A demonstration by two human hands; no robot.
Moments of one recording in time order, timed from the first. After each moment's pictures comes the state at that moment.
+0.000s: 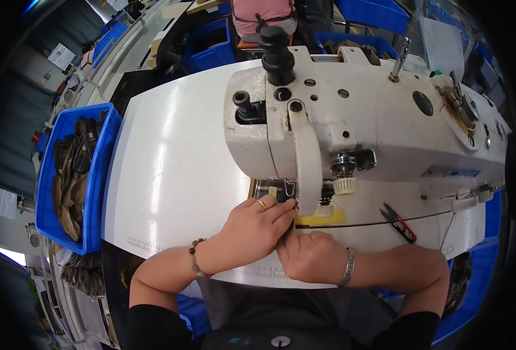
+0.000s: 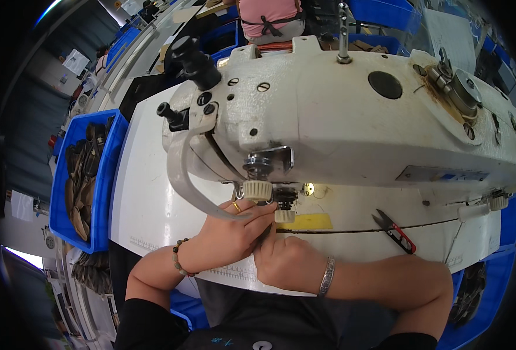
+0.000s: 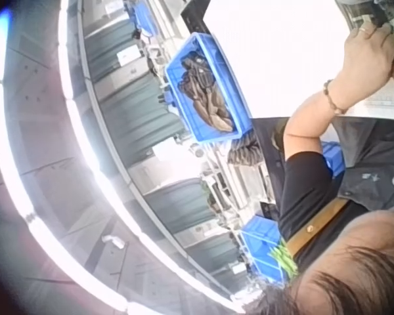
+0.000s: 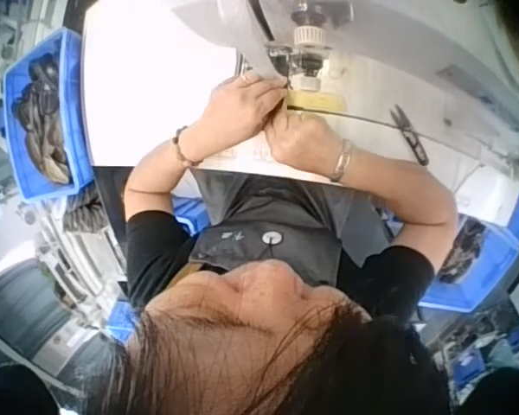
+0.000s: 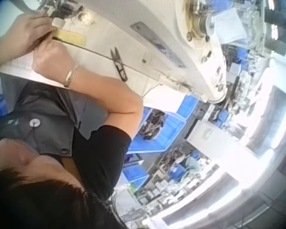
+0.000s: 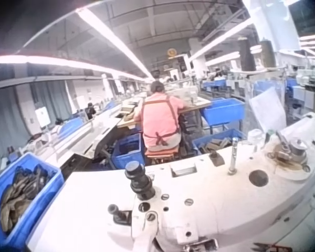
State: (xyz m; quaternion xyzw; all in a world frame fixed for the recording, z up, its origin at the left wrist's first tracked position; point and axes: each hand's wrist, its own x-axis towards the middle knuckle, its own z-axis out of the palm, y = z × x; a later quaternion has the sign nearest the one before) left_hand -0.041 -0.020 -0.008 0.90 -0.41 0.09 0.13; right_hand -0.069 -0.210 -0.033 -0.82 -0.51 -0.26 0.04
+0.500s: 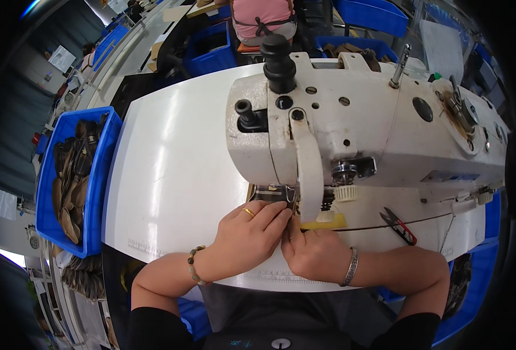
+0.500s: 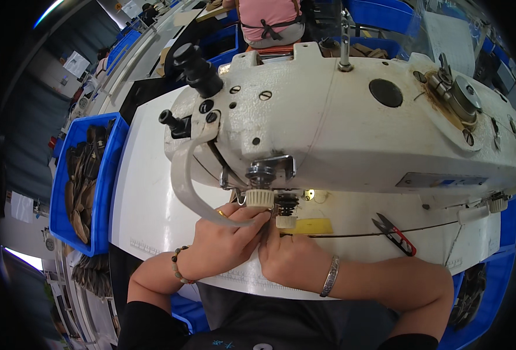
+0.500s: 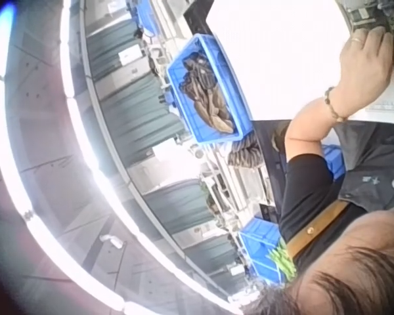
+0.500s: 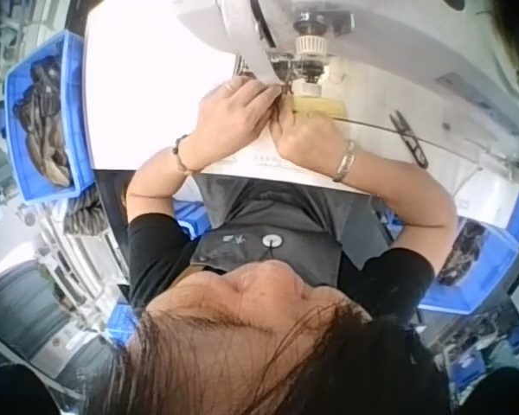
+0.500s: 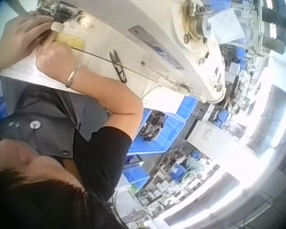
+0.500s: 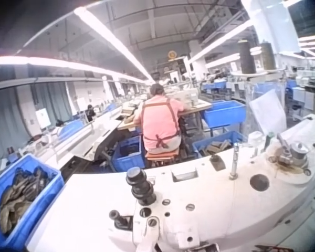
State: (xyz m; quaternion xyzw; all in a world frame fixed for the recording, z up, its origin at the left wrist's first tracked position) left_hand -0.049 -0.022 0.000 0.91 -0.36 0.16 0.12; right_hand -0.061 -0.214 -0.032 -0.84 -0.49 -0.24 0.04
